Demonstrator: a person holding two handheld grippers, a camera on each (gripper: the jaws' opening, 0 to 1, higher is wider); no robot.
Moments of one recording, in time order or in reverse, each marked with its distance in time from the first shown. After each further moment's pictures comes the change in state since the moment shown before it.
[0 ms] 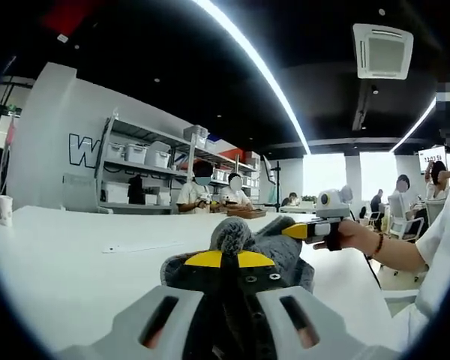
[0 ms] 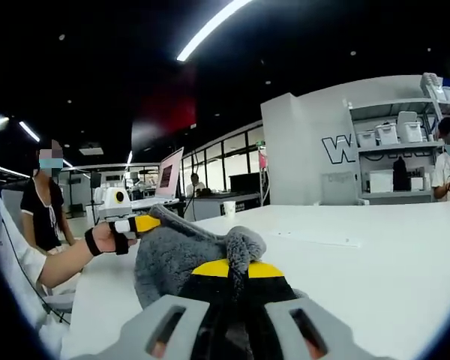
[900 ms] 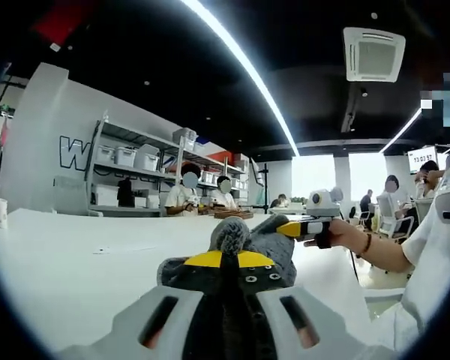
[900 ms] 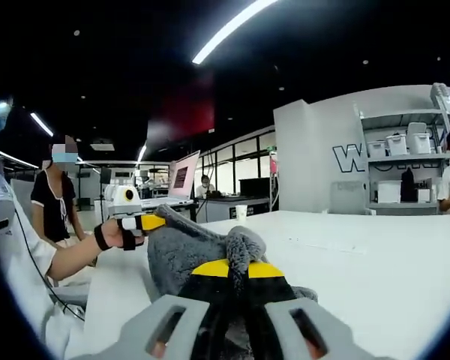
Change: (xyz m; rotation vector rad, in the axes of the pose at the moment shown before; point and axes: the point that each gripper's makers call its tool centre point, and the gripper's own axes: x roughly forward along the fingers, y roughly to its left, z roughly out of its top) left arm -0.020 -0.029 0.004 0.012 -0.007 -0.066; right arm -0.025 0.029 0.007 -0.050 -0.020 0.058
